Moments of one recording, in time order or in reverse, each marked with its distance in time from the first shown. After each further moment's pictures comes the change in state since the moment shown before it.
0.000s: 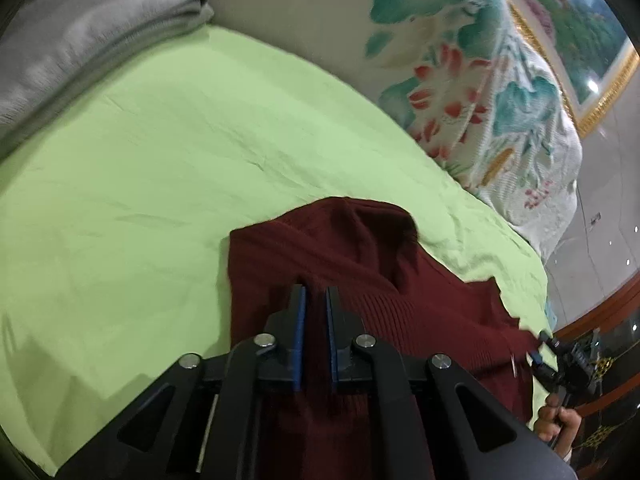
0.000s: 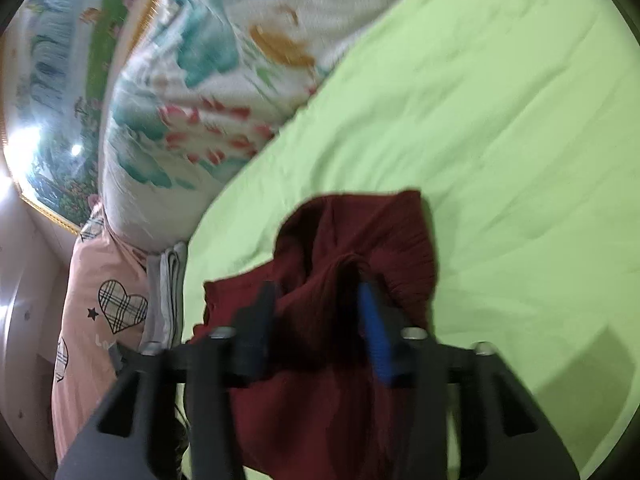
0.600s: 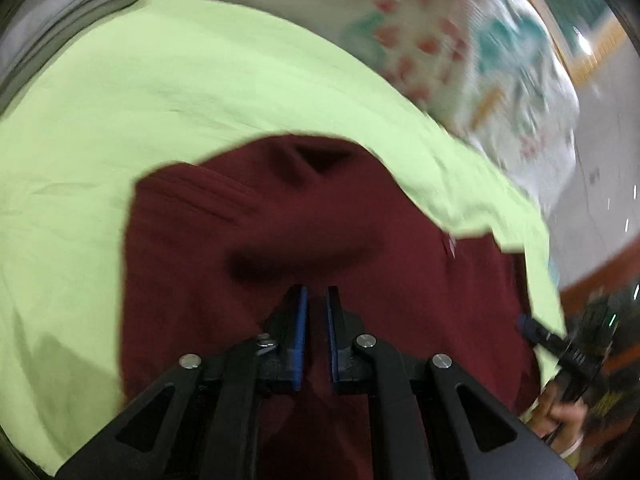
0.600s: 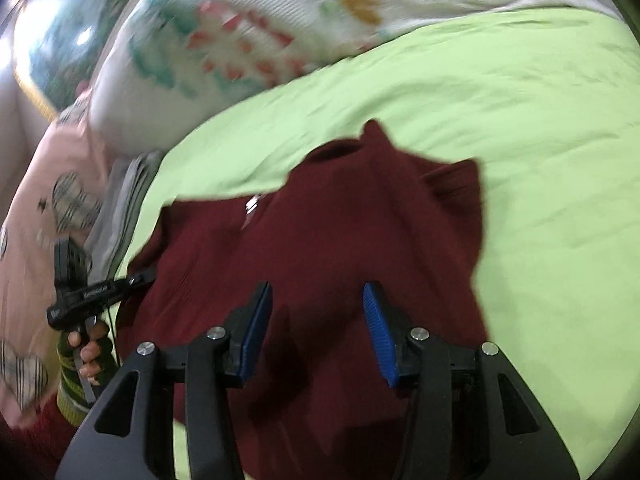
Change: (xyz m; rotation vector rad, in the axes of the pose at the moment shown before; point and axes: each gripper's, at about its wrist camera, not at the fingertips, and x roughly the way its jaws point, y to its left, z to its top) left arm 0.054 -0.032 -0.008 0.031 0.125 -0.015; right arm 0.037 0.040 -0.024 -0.304 0.124 -0.173
